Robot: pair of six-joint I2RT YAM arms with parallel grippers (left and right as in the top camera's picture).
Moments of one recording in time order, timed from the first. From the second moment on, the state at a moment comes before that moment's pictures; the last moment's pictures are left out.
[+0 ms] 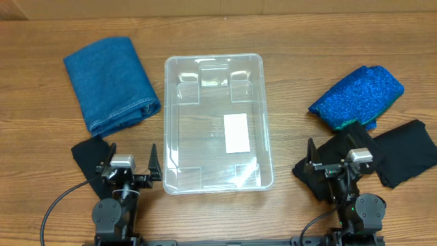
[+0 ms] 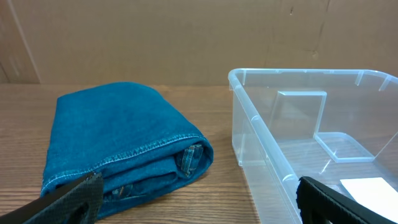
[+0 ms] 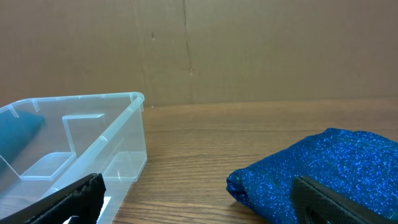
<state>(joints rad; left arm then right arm) 0.01 0.02 0.01 -0.07 0.05 -0.04 0.00 0.02 0.02 -0.02 -0.13 0.09</state>
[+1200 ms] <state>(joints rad) 0.01 0.08 0.01 -0.07 0.05 -0.05 -0.01 0.02 0.02 -0.02 -0.13 0.09</state>
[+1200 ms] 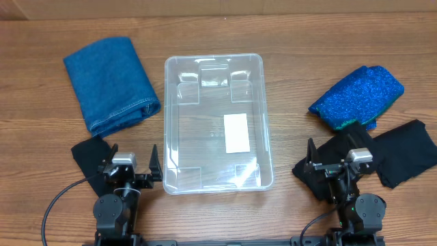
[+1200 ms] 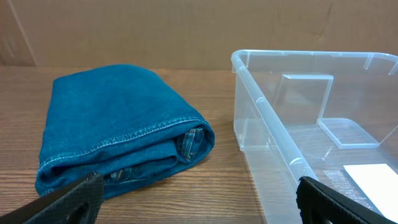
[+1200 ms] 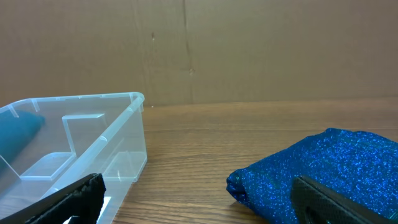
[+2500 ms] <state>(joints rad) 0.01 0.60 0.81 -0.86 -0.01 -0.24 -0.12 1.39 1.23 -0.93 -0.03 0.26</state>
